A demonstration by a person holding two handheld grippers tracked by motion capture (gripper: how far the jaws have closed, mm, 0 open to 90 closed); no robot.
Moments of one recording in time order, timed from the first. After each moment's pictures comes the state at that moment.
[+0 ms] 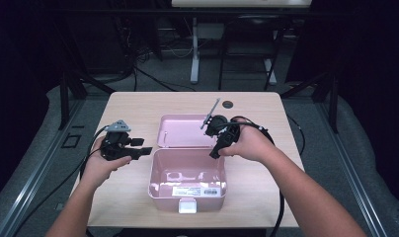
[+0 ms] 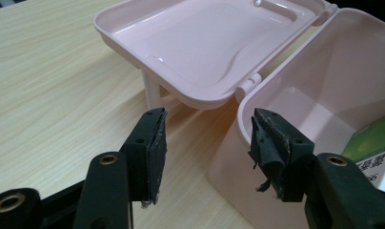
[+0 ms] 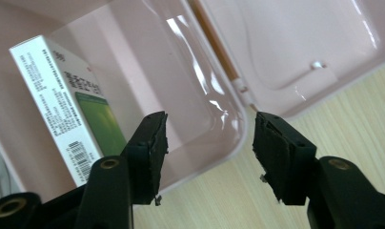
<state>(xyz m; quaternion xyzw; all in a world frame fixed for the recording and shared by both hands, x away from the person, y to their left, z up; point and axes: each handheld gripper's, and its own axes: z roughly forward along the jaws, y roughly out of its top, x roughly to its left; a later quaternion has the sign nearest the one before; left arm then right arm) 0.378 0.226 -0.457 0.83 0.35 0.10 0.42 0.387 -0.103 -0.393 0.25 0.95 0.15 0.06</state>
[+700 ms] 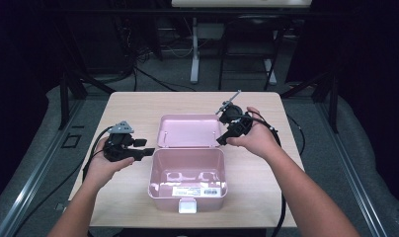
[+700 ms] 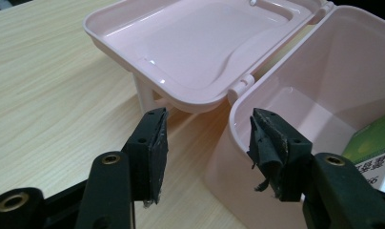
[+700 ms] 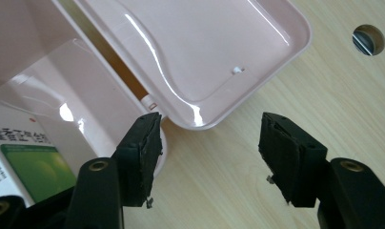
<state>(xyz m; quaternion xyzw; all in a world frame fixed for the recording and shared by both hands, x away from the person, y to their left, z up) 0.376 0.218 -0.460 0.83 0.34 0.10 0.42 0.414 -0.137 -0.402 0.34 0.91 0.22 0.12</state>
